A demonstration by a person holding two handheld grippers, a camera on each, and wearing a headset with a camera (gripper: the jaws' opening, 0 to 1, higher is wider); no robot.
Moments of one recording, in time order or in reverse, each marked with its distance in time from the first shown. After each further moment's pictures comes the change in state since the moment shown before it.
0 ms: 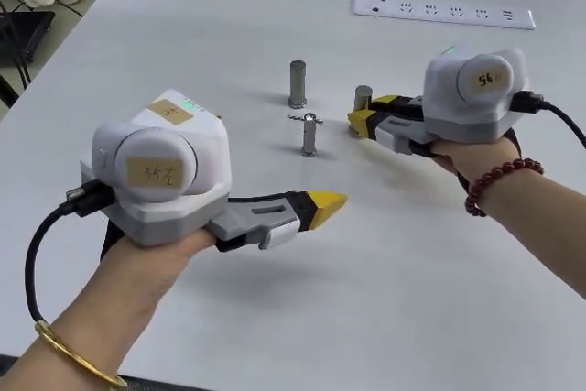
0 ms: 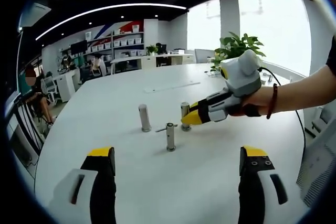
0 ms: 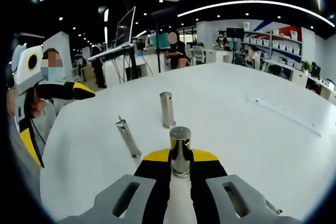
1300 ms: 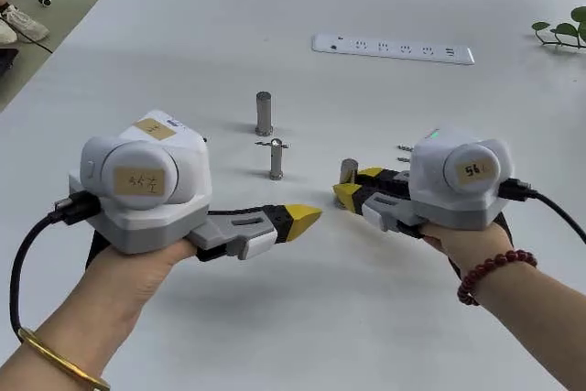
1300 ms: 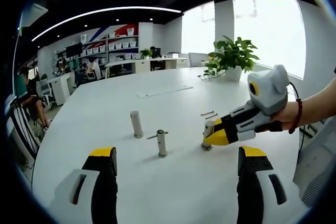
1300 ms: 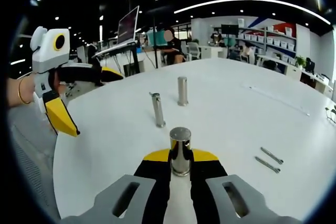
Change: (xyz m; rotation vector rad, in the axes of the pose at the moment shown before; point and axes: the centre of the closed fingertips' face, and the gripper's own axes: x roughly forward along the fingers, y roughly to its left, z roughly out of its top) left arm 0.002 -0.013 0.010 0.007 -0.031 -0.051; right arm -0.055 0.039 -0.036 0.024 0.028 -0.043
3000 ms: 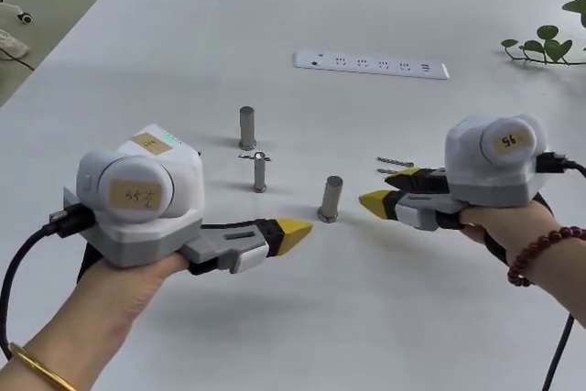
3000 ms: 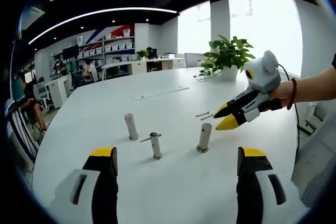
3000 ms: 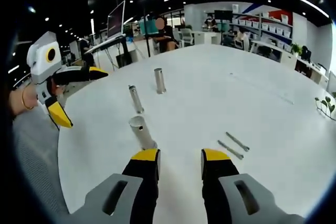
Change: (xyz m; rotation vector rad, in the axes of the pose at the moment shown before) left arm 0.000 -0.012 0.005 0.022 -0.008 -0.024; right arm -0.045 -0.047 -0.007 0.048 0.130 -0.029
